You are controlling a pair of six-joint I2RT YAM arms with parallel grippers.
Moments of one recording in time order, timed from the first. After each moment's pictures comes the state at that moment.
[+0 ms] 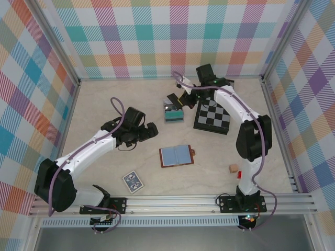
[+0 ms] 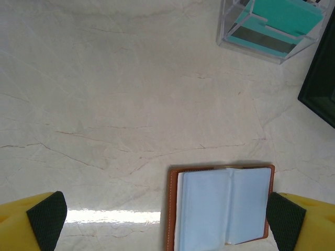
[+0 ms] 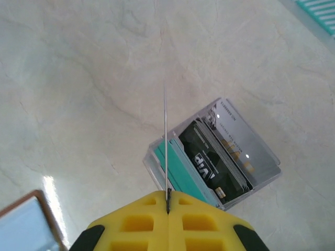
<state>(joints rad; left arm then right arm) -0.55 1.33 1.00 -0.69 0.00 -0.85 0.39 1.99 1.79 -0.76 -0.55 -0.58</state>
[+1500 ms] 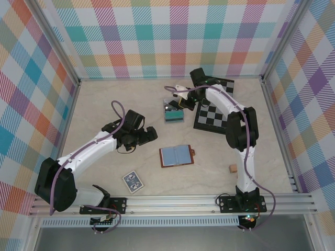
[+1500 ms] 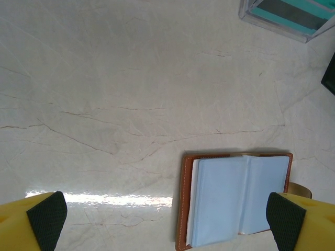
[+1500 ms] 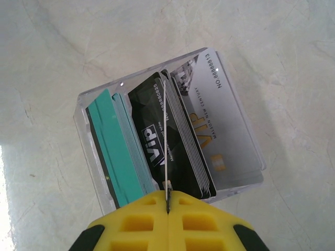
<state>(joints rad) -0.54 1.34 0.95 -0.68 0.04 -0.86 0.39 2.20 1.94 -0.81 -0.42 -0.91</state>
